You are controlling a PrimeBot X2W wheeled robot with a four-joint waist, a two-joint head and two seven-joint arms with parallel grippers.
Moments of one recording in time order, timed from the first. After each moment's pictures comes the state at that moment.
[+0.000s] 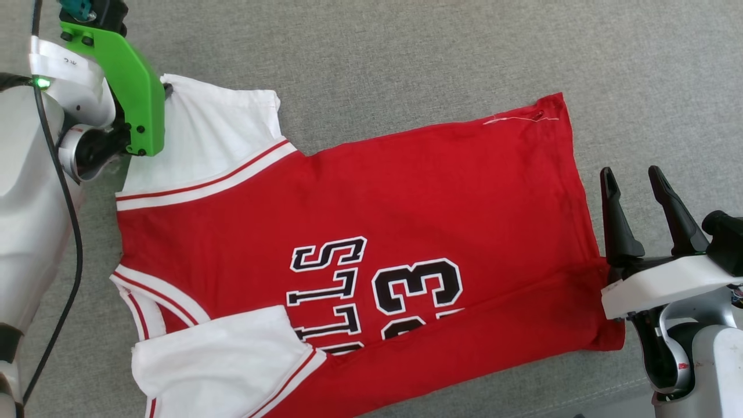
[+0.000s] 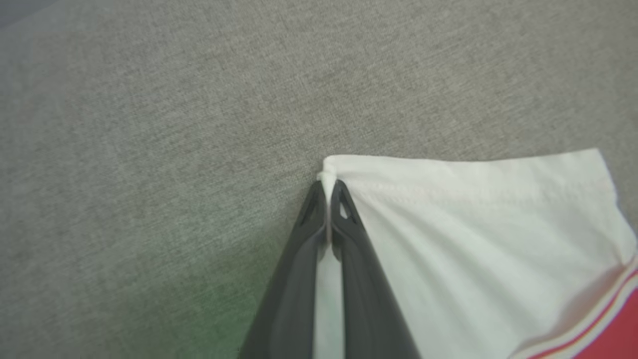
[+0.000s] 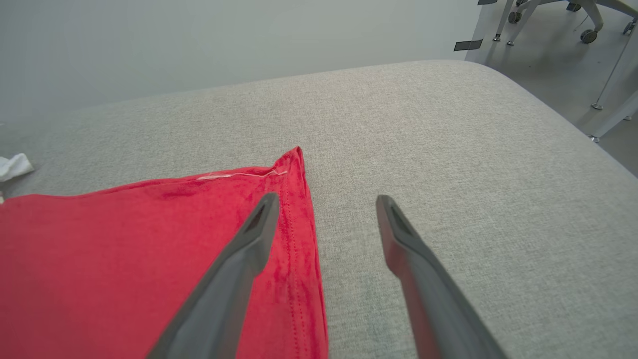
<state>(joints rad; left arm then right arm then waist) -1.09 0.58 -0.73 0.69 -0.88 -0.13 0.57 -0.16 -0.06 -0.05 -0.11 0.24 0.13 0.01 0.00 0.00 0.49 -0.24</state>
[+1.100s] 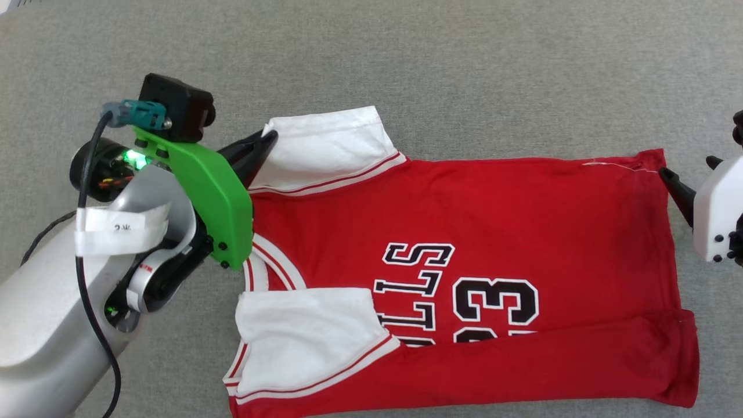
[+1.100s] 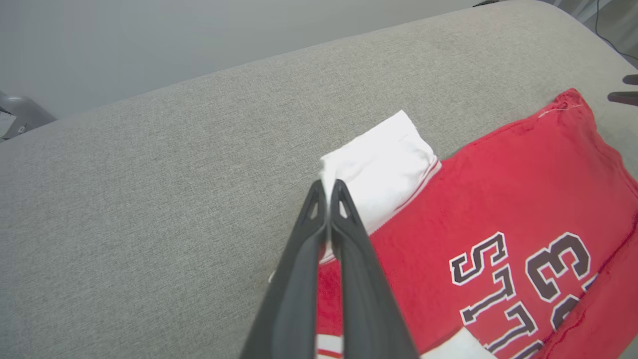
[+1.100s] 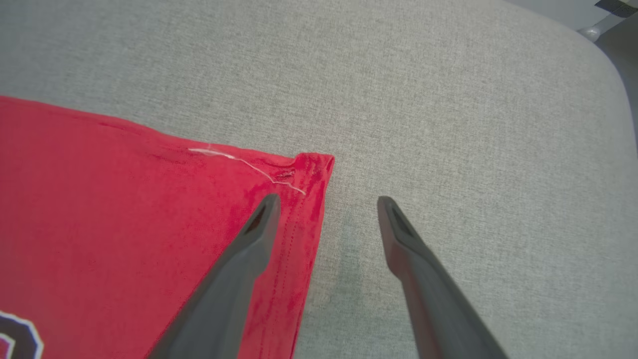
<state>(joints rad) -0.71 0.73 -0.69 -0.17 -0.91 0.15 0.44 -0.44 -0.50 0.09 0.06 0.40 0.13 0.70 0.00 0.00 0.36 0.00</state>
